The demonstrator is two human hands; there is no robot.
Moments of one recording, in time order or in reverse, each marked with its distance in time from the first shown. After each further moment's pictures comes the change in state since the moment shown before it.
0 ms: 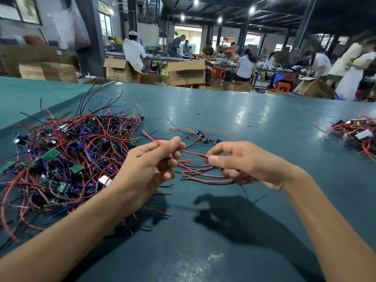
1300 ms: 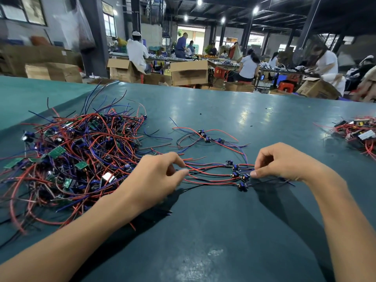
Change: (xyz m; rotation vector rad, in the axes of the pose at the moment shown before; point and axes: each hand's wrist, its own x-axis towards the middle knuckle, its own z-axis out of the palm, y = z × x) left_hand -0.005 -0.015 -0.014 1.268 -0.044 0.386; right_hand -0.019 0.046 -0.065 -0.588 0.407 0.278
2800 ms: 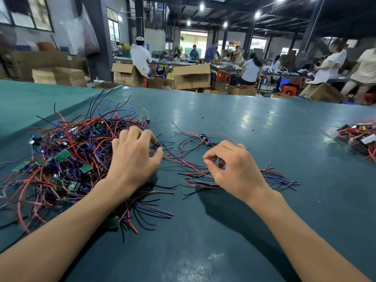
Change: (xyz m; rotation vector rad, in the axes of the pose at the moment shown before) left_hand 0.031 -0.038 -0.018 0.475 0.364 -0.107; right_hand -0.009 -0.080 0.082 -0.040 0.636 -0.657
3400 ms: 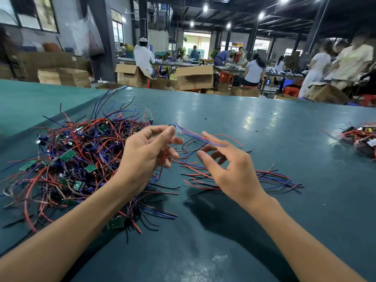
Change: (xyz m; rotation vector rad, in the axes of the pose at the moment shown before) left_hand -0.003 0.031 -0.023 -1.507 -0.150 -0.310; right_hand 0.001 -0.017 0.007 0.414 0.042 0.154
